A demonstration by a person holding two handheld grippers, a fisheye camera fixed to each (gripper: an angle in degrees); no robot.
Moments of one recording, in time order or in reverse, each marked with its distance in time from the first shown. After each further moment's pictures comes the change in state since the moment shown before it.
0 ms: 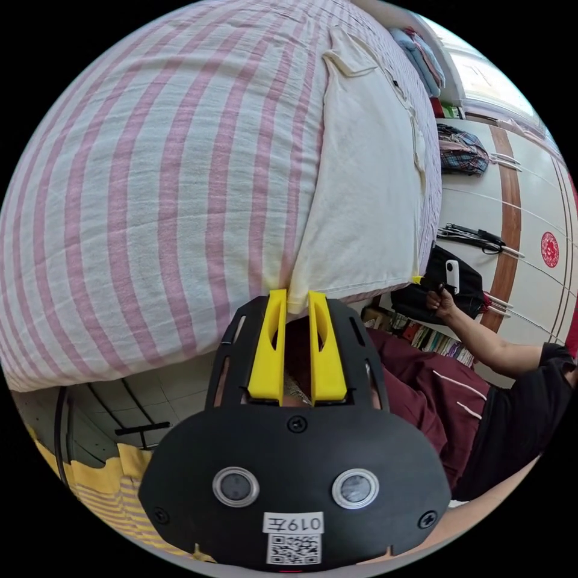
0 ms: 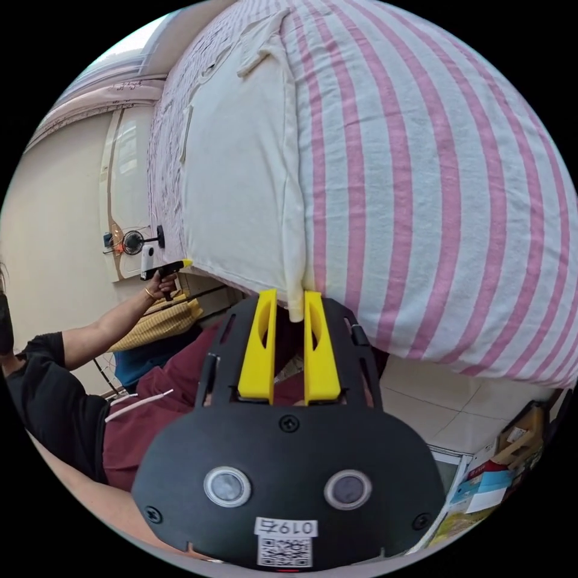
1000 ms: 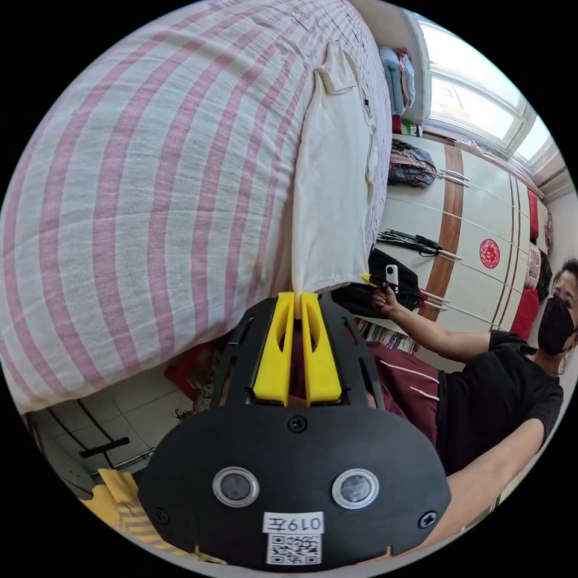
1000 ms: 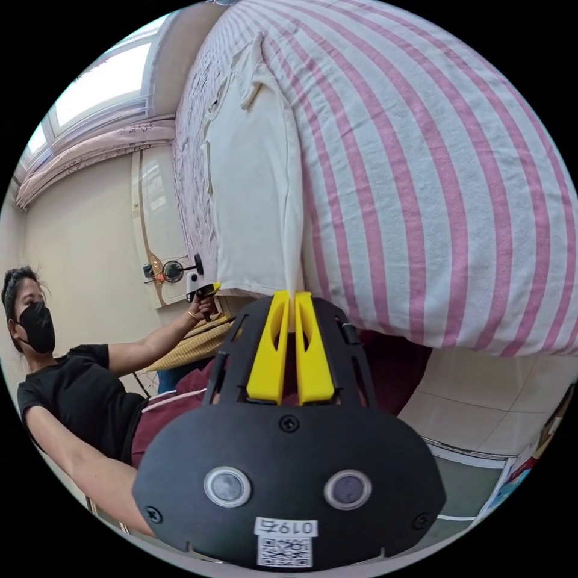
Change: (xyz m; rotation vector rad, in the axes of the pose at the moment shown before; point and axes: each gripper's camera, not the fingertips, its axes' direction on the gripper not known) left arm -0.089 -0.084 -0.026 -0.012 0.333 0.011; right arm 0.075 -0.030 0.002 0.078 -0.213 0.083
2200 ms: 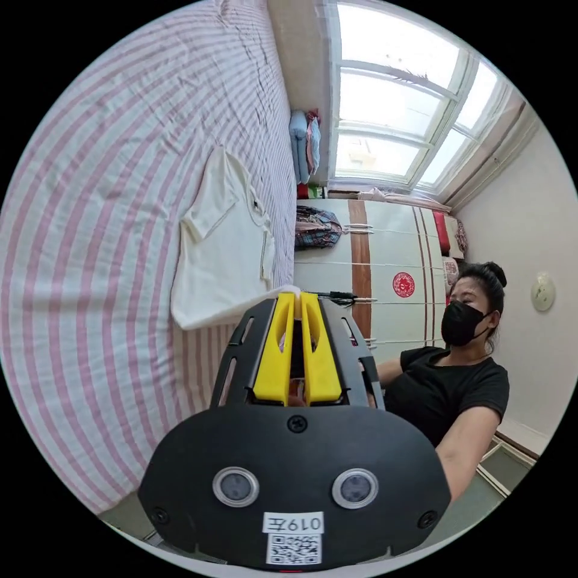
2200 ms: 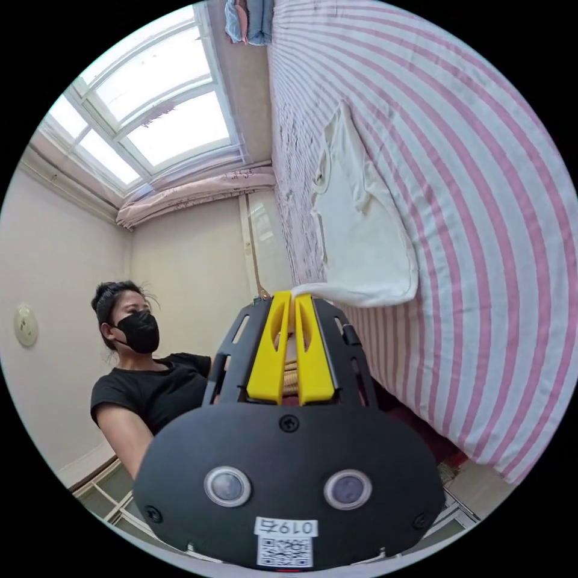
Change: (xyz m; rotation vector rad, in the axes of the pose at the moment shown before) left arm 0.122 -0.267 -0.138 0.358 0.373 0.197; right arm 0.016 -0.218 -0.144 0.178 -0.554 -0.088
